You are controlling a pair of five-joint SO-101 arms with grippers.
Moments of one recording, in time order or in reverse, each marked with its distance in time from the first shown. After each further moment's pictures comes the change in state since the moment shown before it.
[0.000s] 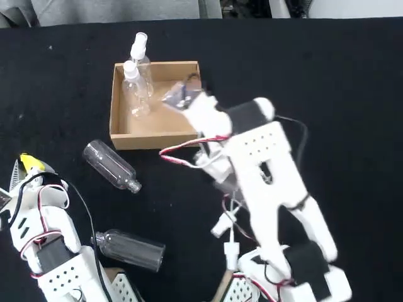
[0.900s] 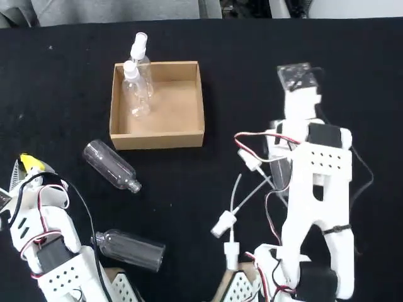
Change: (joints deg) left arm 0.0 0.0 0.0 0.1 0.0; right arm 30.7 -8.1 22.2 -33.4 -12.5
